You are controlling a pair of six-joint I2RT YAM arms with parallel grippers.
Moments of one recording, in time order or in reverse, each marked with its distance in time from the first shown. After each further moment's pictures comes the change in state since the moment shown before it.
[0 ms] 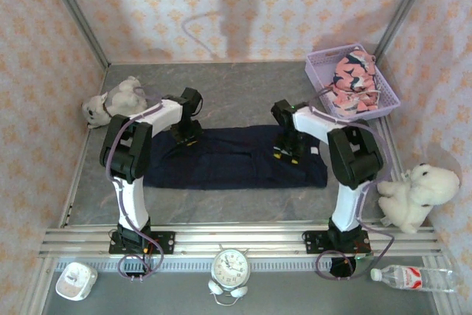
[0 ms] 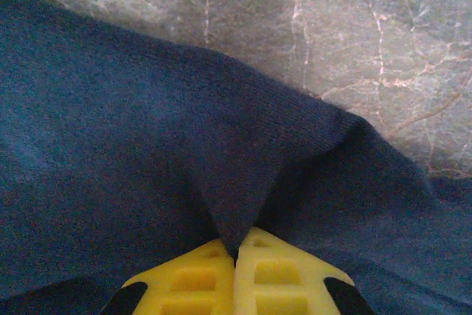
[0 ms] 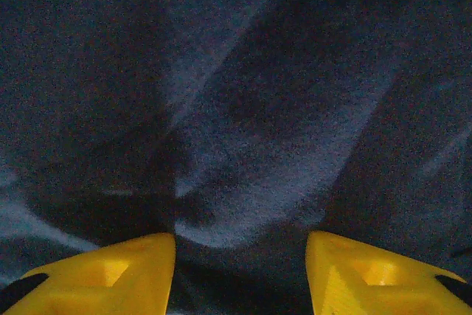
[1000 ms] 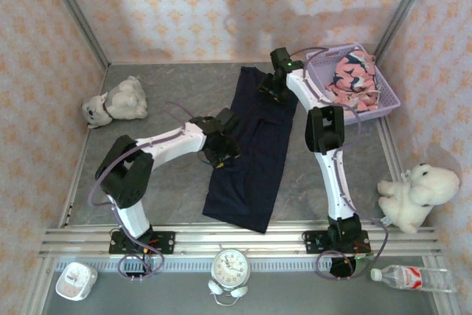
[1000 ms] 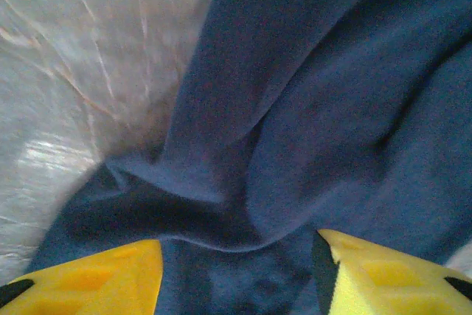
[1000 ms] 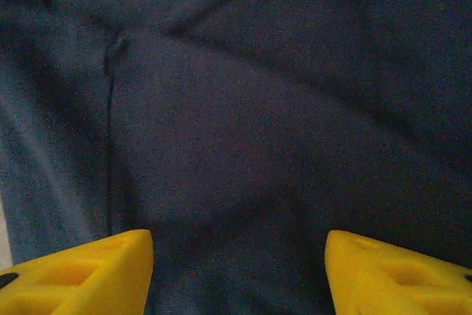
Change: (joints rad) left arm -0.369 -0.212 -0.103 0.090 0.092 -0.386; right arm -0.128 0.583 1.006 0.055 -0.091 -0.093
